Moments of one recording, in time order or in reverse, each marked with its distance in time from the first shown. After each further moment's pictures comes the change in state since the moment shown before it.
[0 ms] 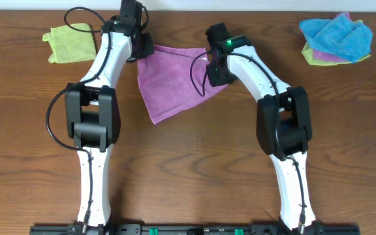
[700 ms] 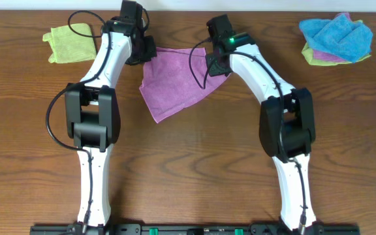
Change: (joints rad) left arm 0.000 0.000 0.000 -0.071 0.131 -0.030; right arm -0.005 -0.032 -0.009 0.187 0.033 -0.006
